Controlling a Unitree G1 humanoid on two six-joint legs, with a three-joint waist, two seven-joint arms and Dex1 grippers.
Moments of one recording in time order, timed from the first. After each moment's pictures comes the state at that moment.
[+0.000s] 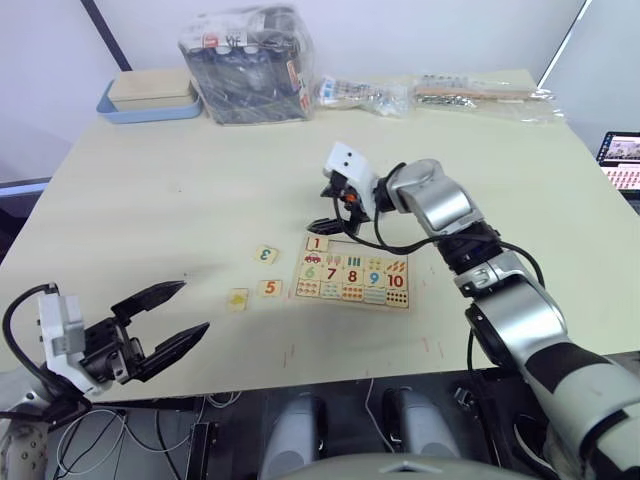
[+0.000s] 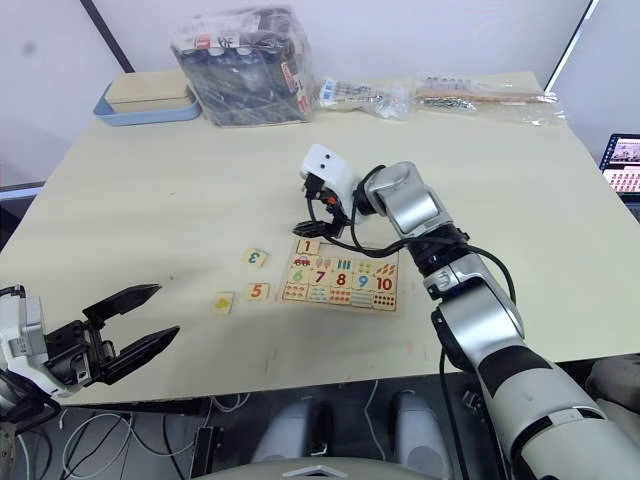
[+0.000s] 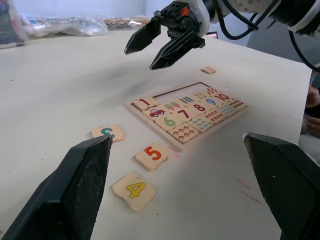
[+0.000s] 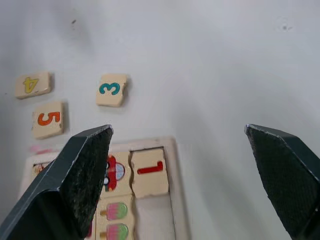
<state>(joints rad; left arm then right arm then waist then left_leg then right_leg) 0.38 0.67 0.62 -0.23 -0.76 0.19 -1.28 -1.09 -0.15 0.30 0.58 0.01 0.53 1.07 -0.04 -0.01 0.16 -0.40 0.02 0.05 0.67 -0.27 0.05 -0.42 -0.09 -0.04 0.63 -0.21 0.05</state>
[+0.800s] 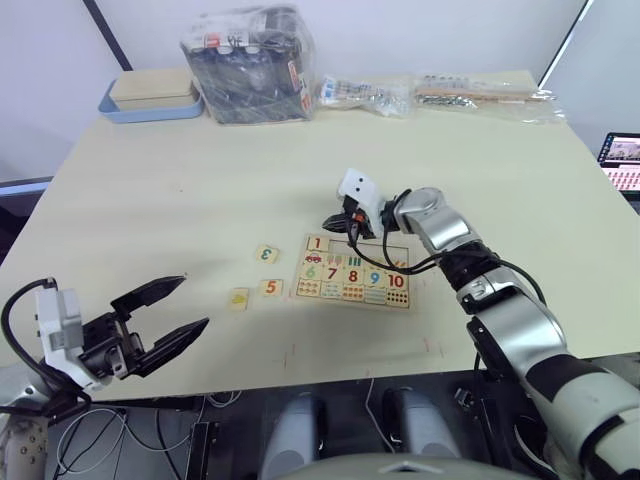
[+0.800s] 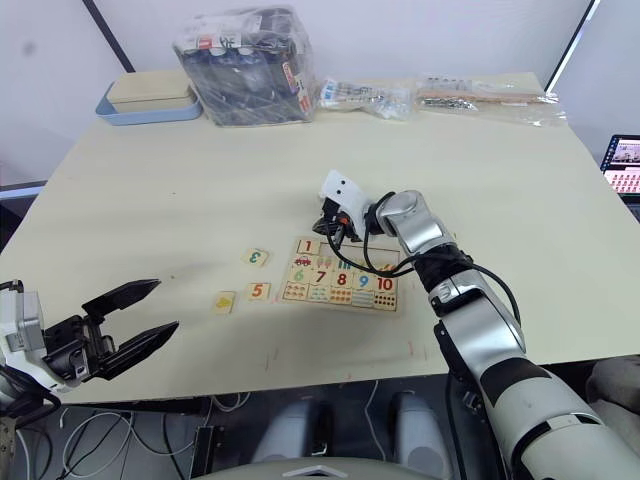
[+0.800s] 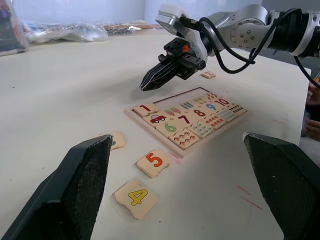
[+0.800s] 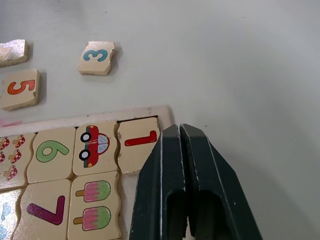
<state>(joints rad) 0.36 0.68 0.62 -0.22 -0.77 0.19 -1.28 -1.02 -0.12 0.30 0.79 0.00 0.26 1.00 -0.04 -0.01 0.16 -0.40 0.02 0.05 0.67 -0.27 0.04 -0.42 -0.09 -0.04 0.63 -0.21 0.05</state>
